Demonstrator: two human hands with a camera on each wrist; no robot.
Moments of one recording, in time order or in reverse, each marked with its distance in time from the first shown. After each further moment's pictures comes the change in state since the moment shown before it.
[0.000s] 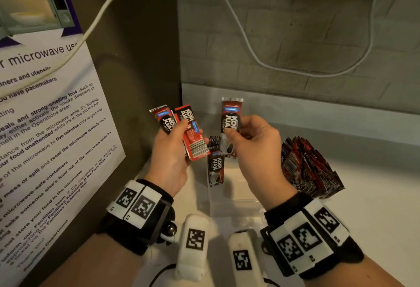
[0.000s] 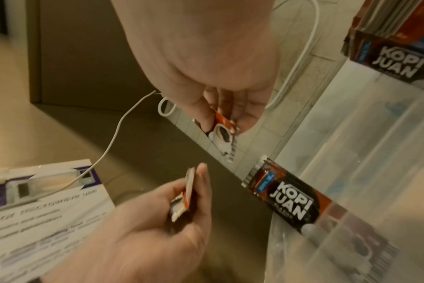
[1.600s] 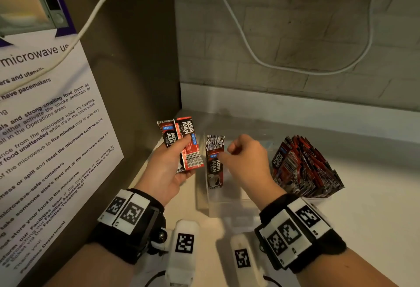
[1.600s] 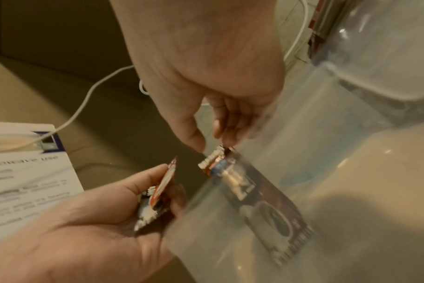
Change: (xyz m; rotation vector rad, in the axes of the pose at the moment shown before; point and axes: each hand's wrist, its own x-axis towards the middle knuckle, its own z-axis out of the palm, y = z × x) left_hand 0.006 -0.017 -0.021 0.105 0.000 -0.197; right_hand 0.001 0.028 0.004 -0.339 -0.197 0.167
